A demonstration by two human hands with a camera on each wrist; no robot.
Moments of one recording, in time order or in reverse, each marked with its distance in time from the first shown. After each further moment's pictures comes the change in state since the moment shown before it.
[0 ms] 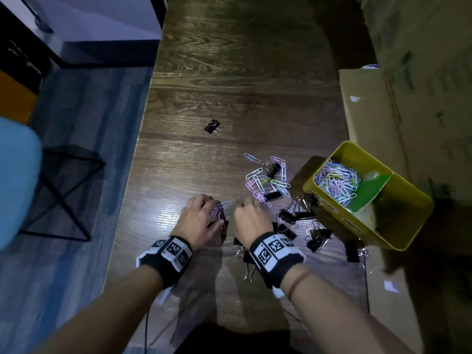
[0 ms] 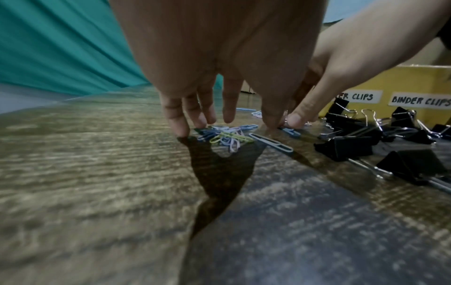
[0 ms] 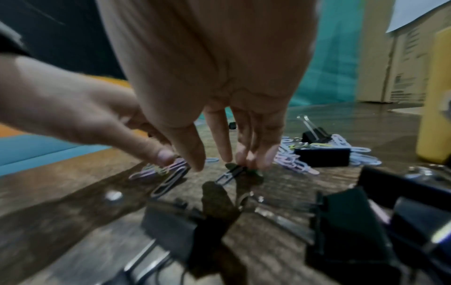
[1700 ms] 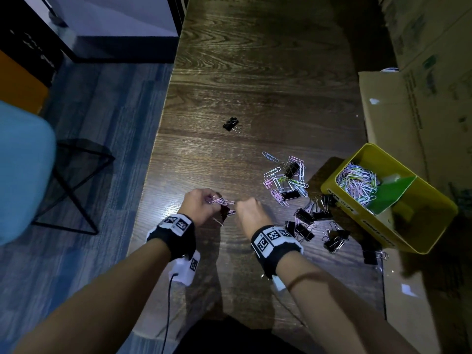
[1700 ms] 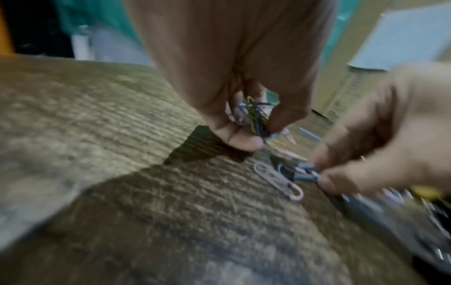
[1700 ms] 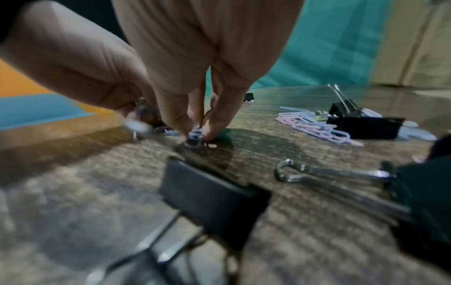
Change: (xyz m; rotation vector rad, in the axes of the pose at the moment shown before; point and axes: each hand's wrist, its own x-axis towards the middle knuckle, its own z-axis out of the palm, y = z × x) left_hand 0.020 -0.036 -0.018 -0.621 -0.019 -0.303; right_hand 0.020 -0.037 -0.006 0.020 -0.049 -0.047
